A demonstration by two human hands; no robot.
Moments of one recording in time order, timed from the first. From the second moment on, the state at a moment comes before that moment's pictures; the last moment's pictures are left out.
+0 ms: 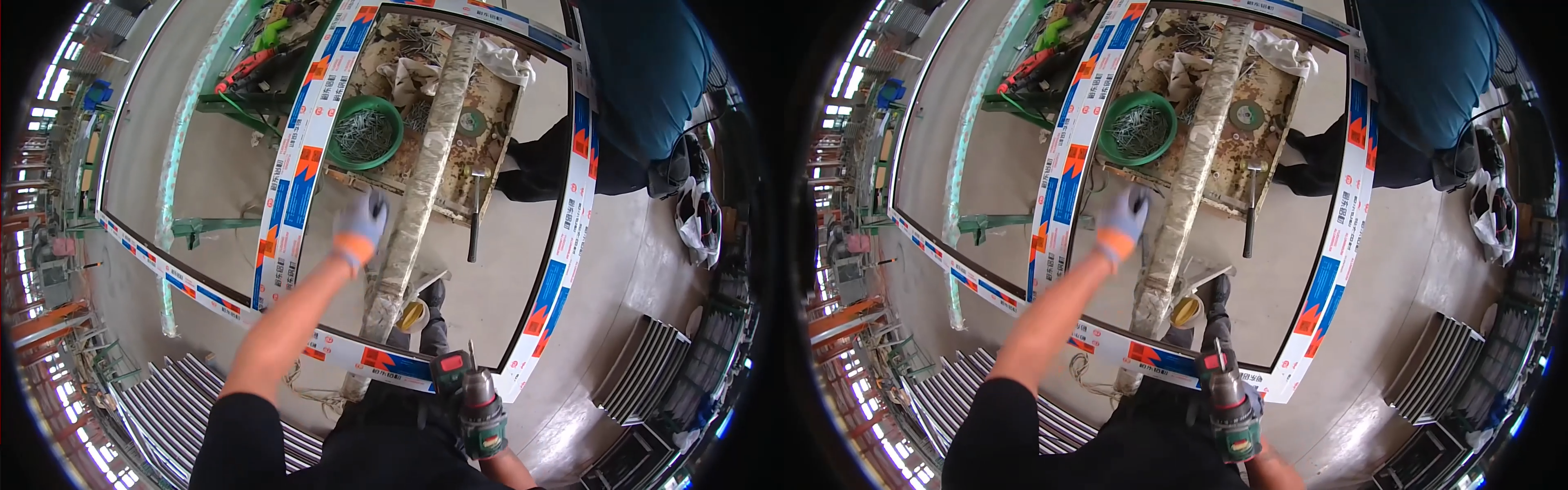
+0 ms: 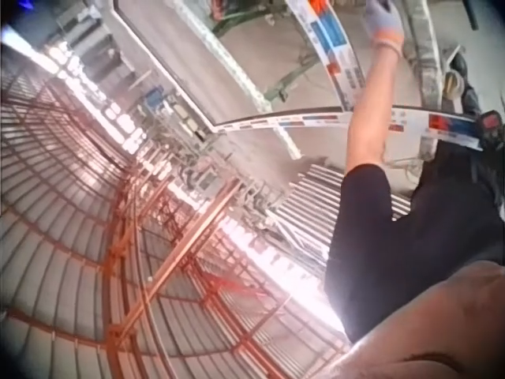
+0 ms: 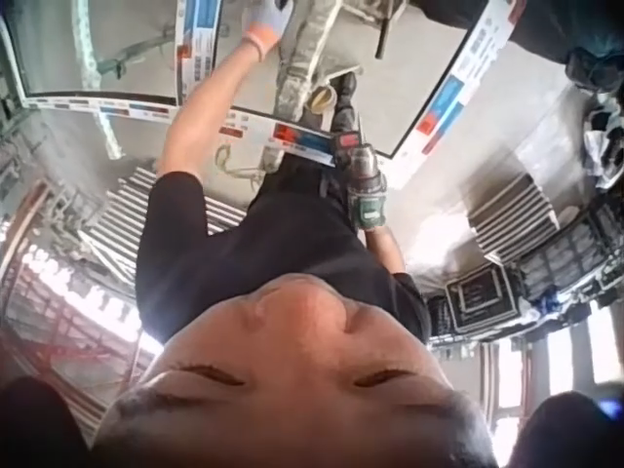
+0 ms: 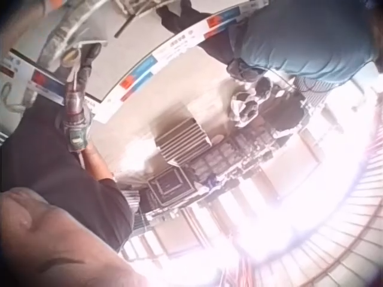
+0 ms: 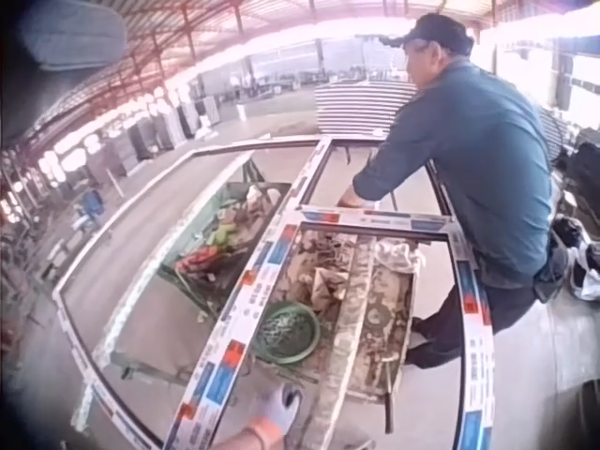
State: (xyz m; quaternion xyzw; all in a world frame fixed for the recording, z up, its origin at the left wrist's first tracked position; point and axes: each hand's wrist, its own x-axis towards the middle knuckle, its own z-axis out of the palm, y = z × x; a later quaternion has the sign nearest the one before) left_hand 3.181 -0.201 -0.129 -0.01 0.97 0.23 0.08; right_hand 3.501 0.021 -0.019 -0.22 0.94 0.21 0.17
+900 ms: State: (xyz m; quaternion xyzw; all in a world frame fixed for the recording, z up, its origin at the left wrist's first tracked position) left_hand 2.959 -0.211 -0.337 -0.02 0.97 0.21 0.08; right_hand 3.431 0.018 0.003 0.47 0.53 -0.62 0.33
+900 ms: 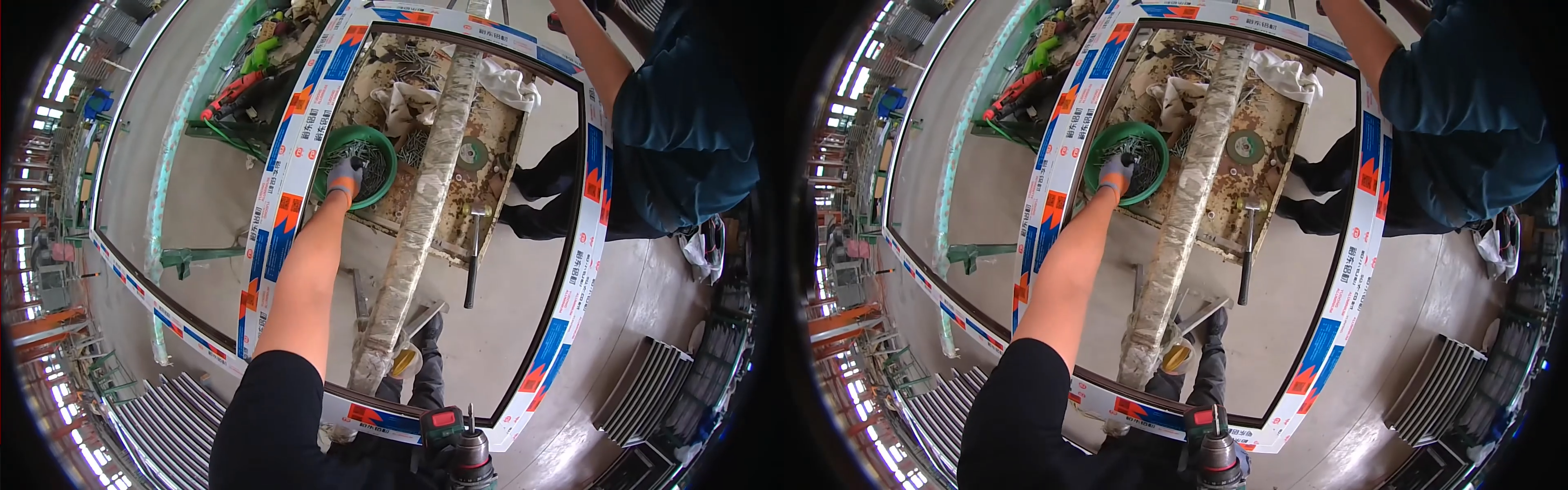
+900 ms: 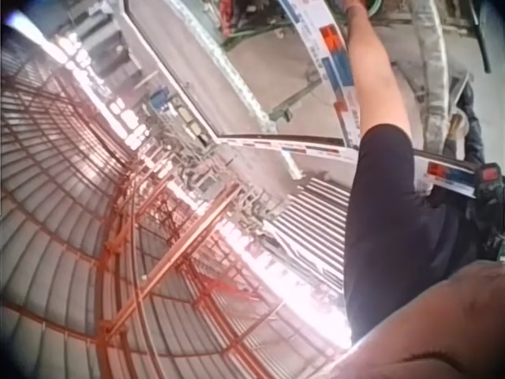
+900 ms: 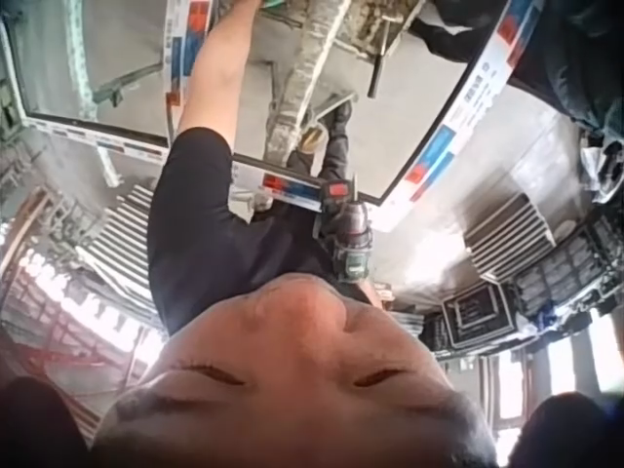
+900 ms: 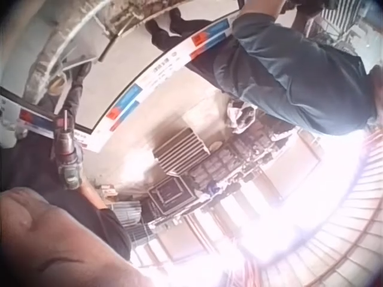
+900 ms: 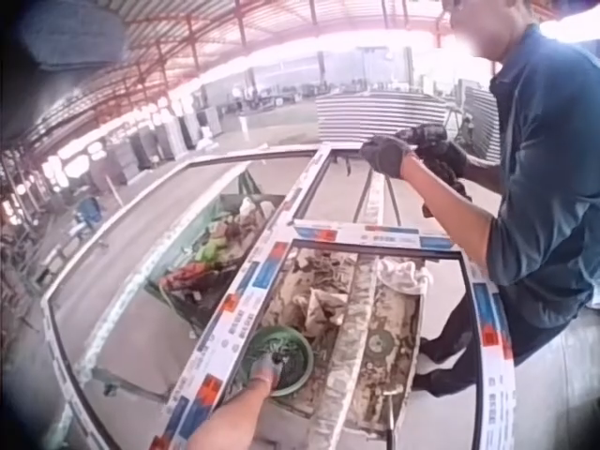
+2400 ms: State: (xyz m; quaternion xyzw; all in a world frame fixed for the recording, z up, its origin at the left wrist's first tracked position) left_hand 3.000 -0.215 -0.278 -0.11 0.62 0.78 -0.01; right_hand 3.523 0.031 -0.048 0.16 0.73 -0.63 0.22
